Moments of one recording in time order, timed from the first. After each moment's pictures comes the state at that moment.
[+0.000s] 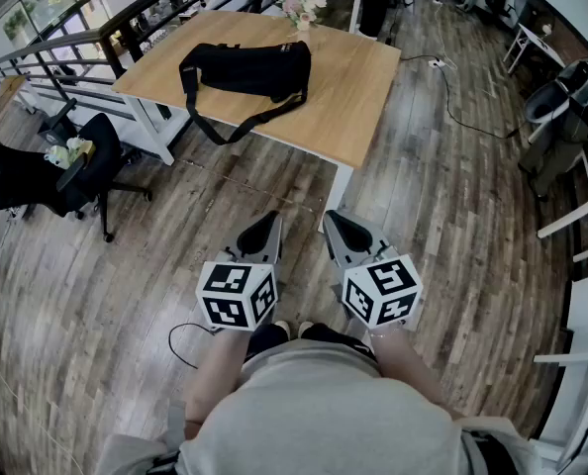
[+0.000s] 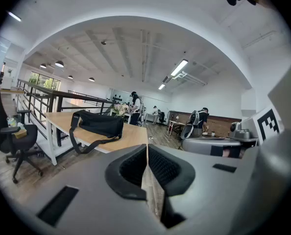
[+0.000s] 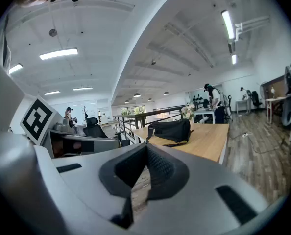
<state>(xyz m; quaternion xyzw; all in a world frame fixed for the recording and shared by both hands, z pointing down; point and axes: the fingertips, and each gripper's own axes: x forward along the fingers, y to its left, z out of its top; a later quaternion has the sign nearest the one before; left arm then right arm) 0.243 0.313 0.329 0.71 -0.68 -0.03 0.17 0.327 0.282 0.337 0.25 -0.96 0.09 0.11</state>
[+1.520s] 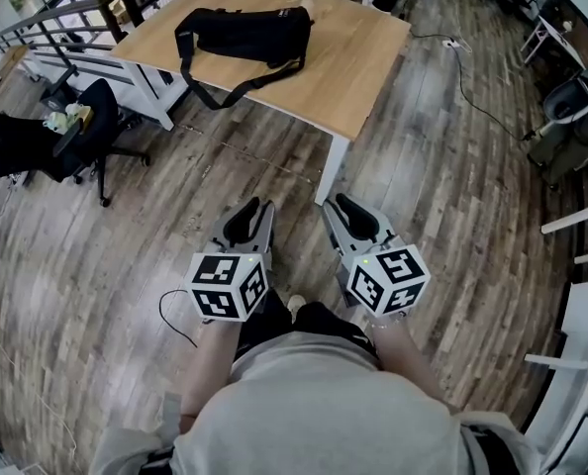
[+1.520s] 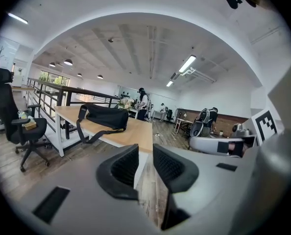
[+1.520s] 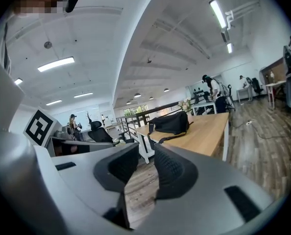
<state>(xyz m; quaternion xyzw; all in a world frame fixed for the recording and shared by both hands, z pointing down) 0.268 0.320 0.364 0.67 -0.72 -0.02 0.19 0.372 0.270 0.370 0.23 -0.96 0.14 0.10</state>
